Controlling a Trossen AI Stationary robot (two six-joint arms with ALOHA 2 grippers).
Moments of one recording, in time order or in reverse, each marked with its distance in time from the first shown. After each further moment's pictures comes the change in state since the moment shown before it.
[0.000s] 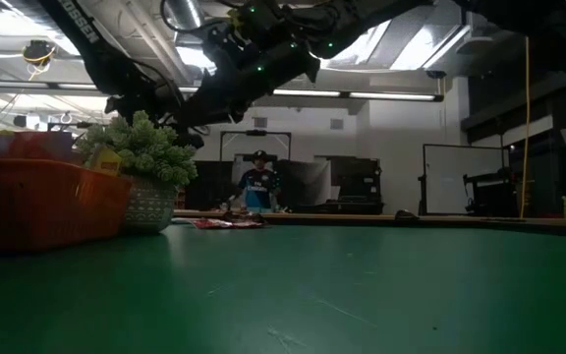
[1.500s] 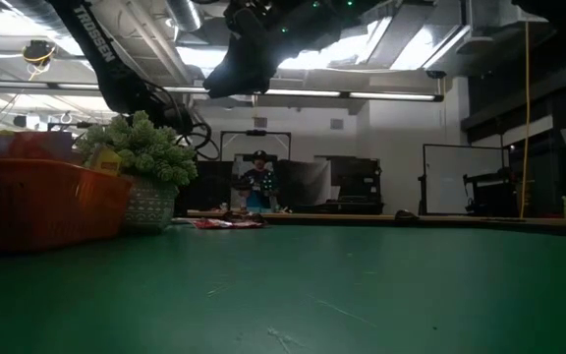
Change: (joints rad) left arm -0.024 0.138 0.003 0.005 -0.025 0.261; right arm 0.009 -0.153 -0.001 -0.219 0.079 0.024
